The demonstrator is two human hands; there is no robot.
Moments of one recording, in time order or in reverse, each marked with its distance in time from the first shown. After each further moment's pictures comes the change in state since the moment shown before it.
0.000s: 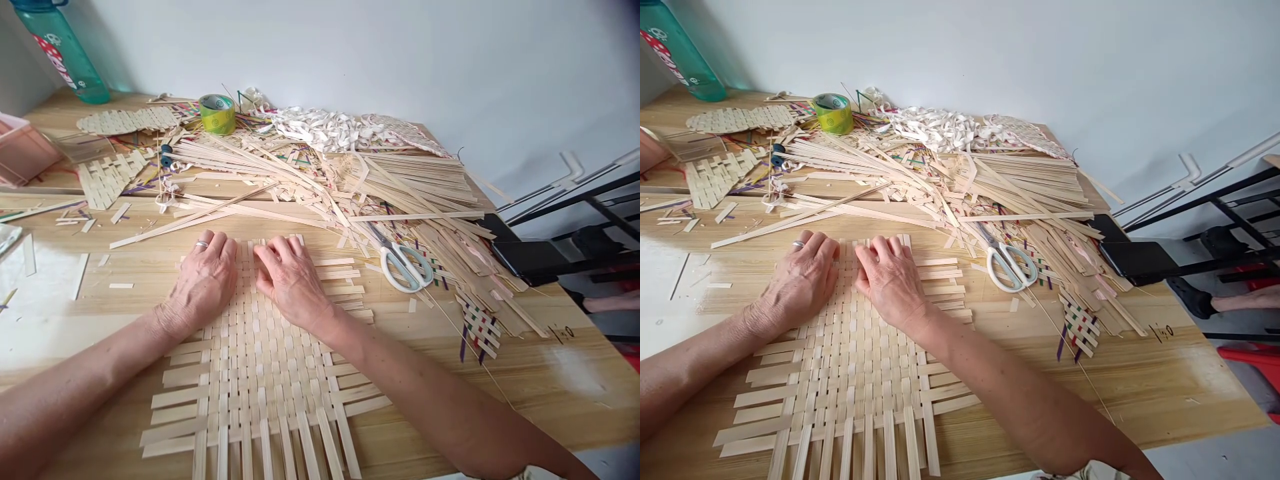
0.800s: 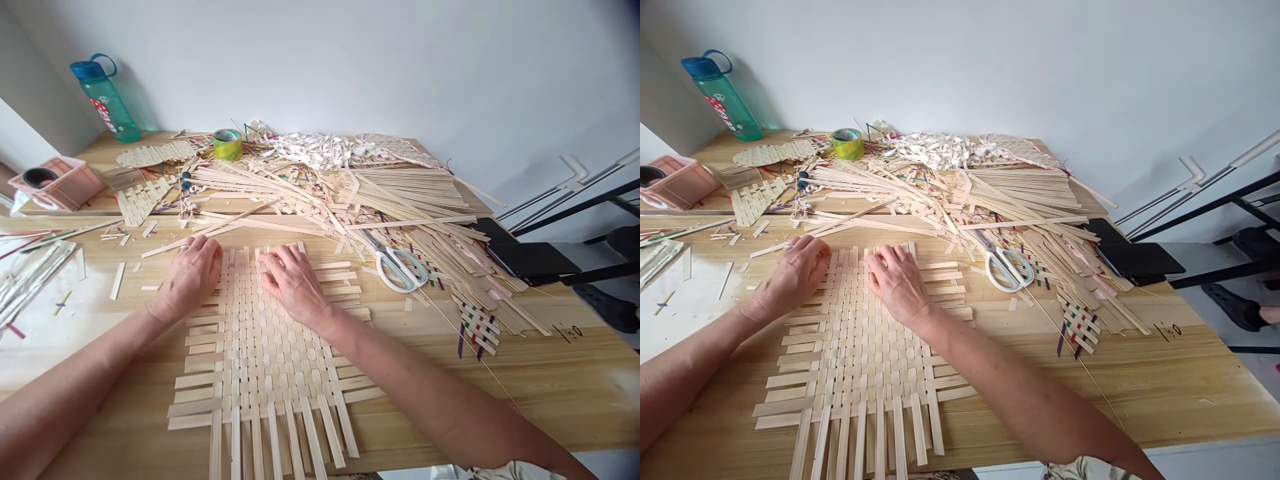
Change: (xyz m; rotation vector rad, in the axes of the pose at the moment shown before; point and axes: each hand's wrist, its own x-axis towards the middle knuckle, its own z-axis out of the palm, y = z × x) left_hand -0.011 -0.039 -0.013 -0.154 -0.008 -0.208; right_hand -0.003 0.002 0.003 0.070 0.101 -0.074
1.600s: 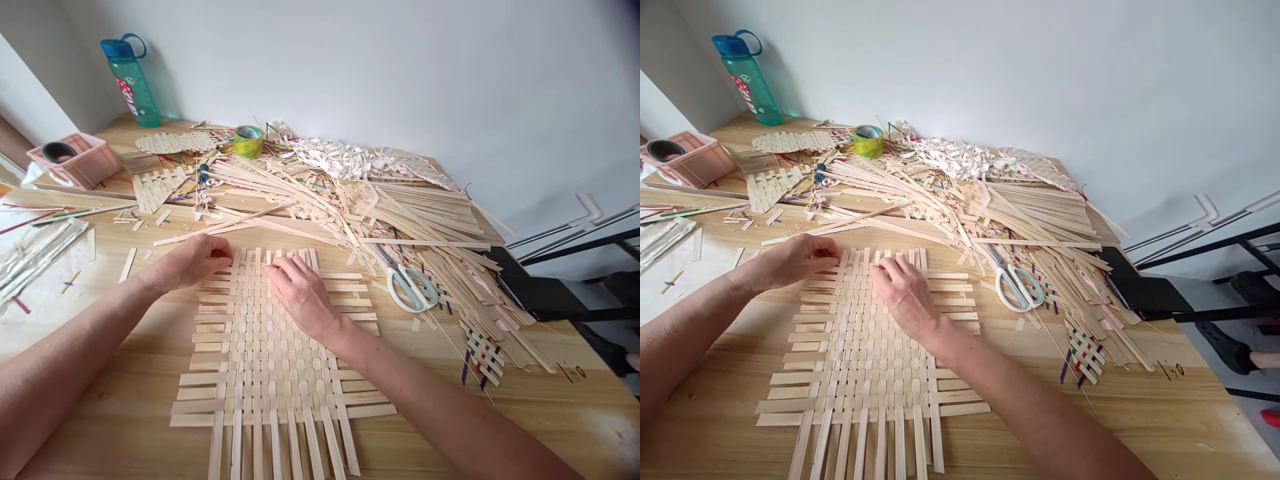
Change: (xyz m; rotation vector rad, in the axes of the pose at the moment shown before) left_hand 0.012 -0.014 -0.028 -0.562 -0.417 -0.215; right_hand -0.001 -0.007 -0.007 -0.067 -0.090 -0.148
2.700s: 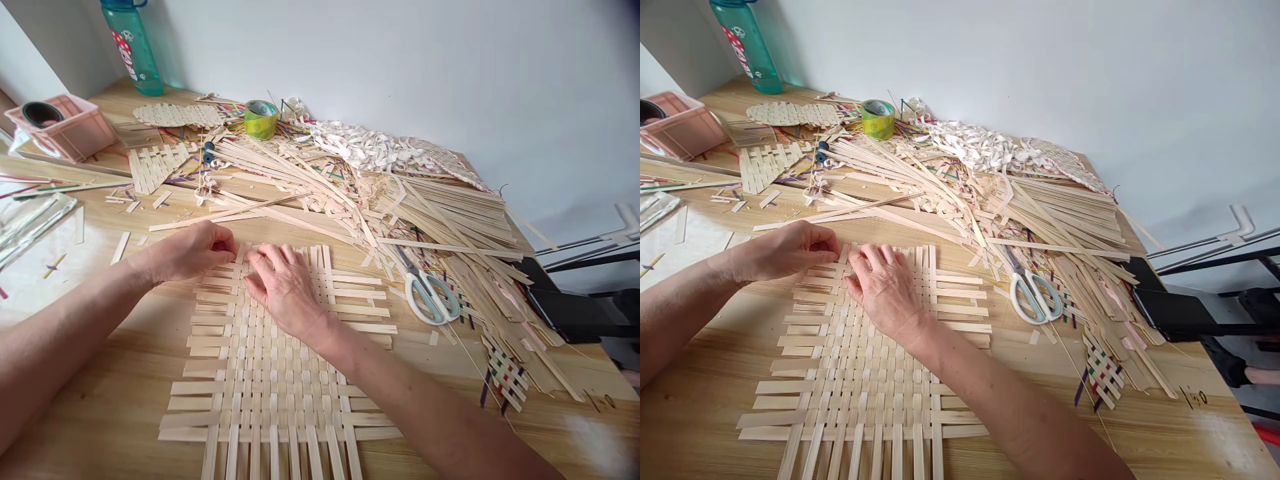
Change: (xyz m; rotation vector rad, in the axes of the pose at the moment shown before) left_hand 0.008 -0.011 -0.001 0.020 -0.072 0.017; right_hand 0.024 -0.018 0.018 0.044 -0.031 0.023
